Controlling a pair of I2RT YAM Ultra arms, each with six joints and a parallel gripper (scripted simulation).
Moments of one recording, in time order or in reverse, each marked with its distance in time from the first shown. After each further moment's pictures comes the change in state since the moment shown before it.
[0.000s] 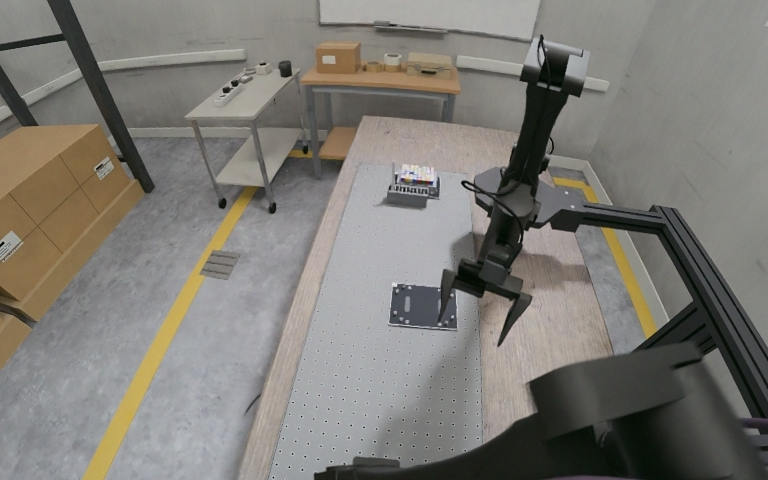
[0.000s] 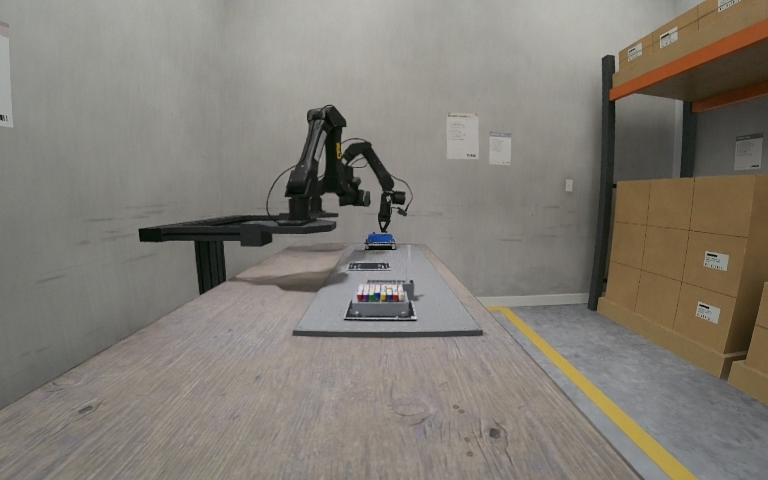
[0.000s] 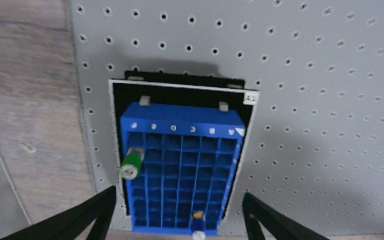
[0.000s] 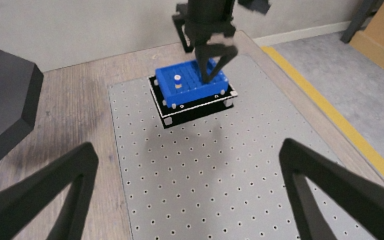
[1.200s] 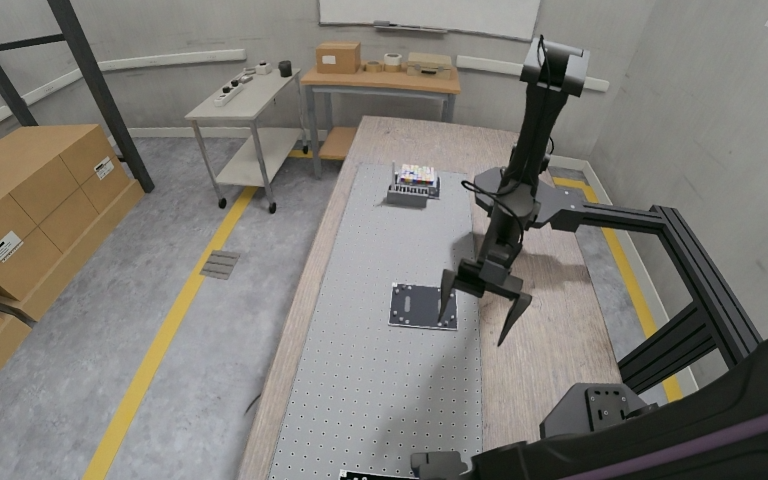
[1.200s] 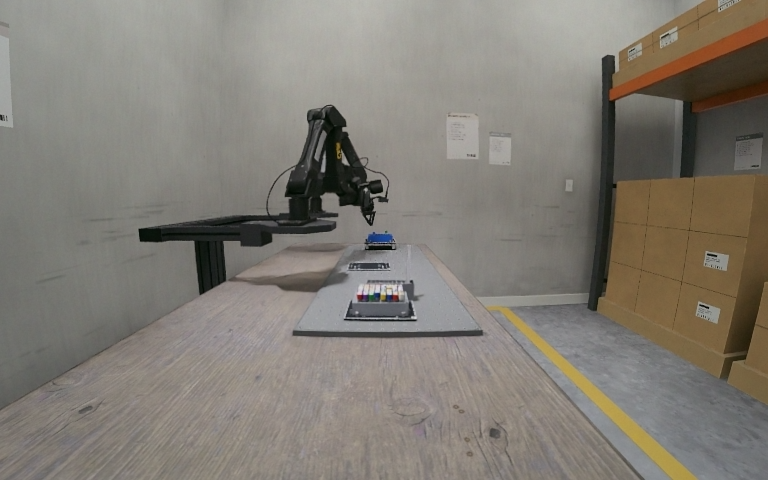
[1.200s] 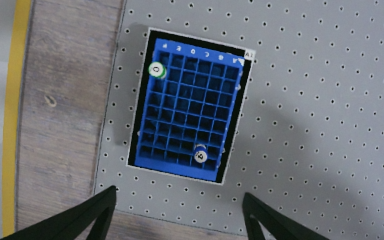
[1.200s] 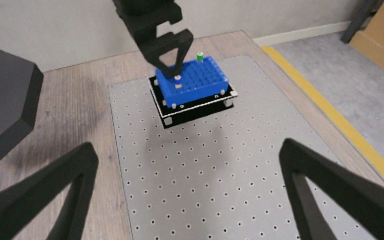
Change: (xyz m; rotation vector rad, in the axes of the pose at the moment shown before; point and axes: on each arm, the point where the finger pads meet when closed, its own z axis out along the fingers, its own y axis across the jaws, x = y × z) left arm 0.073 -0.006 -0.030 -0.055 -0.295 -0.129; right arm 0.000 0.000 0.000 0.000 0.000 0.000
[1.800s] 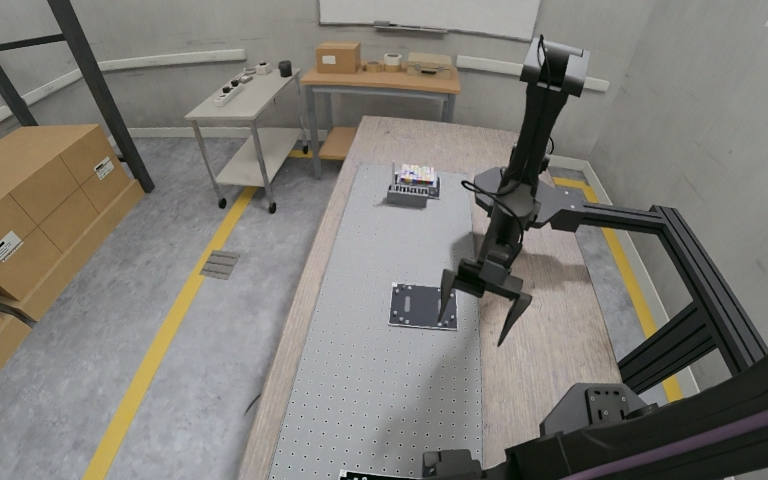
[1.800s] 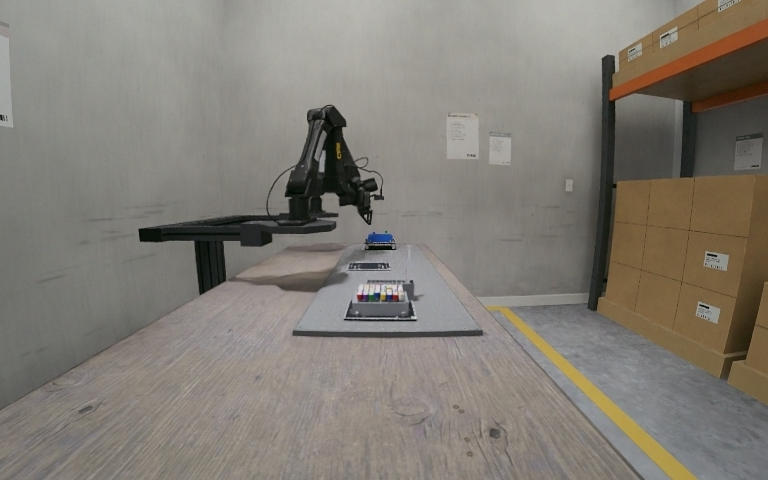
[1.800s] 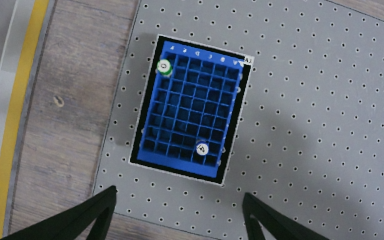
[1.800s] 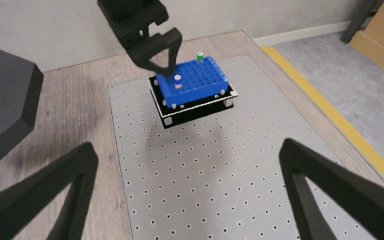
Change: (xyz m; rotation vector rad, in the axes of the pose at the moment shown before) left arm 0.009 0.000 -0.007 -0.017 -0.104 -0.030; right arm 0.000 0.000 0.000 0.000 0.000 0.000
